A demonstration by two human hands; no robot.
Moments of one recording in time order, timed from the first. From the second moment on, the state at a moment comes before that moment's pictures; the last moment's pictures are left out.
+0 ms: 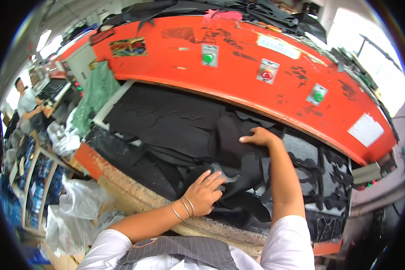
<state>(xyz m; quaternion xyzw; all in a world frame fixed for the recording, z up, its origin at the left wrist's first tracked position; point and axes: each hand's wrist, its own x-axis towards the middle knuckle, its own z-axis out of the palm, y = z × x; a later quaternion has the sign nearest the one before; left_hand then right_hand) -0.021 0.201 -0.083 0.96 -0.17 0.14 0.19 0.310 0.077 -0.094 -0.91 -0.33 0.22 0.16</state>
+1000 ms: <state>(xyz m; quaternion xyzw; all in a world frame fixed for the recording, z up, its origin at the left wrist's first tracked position) -0.060 0.277 -0.108 0.91 -0.32 -0.01 0.25 0.351 0.012 -0.127 -0.86 0.20 0.02 0.46</state>
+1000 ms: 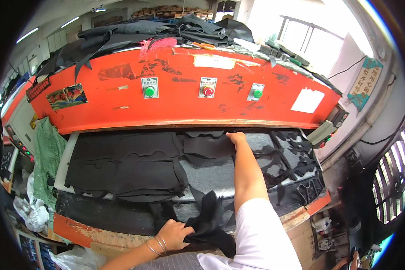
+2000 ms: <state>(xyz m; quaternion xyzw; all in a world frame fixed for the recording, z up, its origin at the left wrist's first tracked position) -0.063 0.258 -0.095 0.93 -0.19 -0.14 0.28 0.383 -0.033 -0.173 -0.58 0.12 0.04 0.80</state>
